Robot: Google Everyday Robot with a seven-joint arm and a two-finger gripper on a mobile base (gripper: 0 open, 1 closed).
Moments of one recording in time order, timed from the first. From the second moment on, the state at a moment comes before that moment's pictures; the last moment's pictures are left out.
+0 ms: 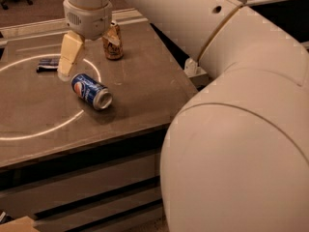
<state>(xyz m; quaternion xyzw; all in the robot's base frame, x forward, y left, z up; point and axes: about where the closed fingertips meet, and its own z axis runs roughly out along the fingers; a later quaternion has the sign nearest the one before) 0.593 0.144 0.936 -0.49 0.86 0.06 0.09</state>
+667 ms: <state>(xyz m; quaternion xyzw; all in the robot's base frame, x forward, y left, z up) 0.600 0.154 0.885 -0.48 0.88 0.04 0.04</state>
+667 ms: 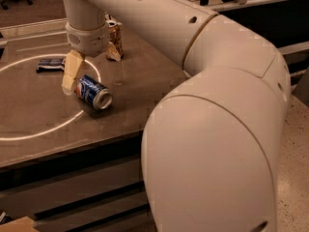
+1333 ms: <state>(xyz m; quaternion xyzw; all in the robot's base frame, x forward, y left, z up) 0.592 0.178 0.865 -0.48 0.87 0.04 0.02</state>
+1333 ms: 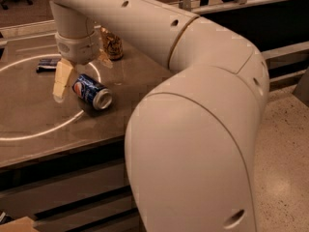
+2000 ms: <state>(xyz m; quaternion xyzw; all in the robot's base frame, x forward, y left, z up) 0.589 0.191 0.847 -0.48 0.87 0.04 0.00</state>
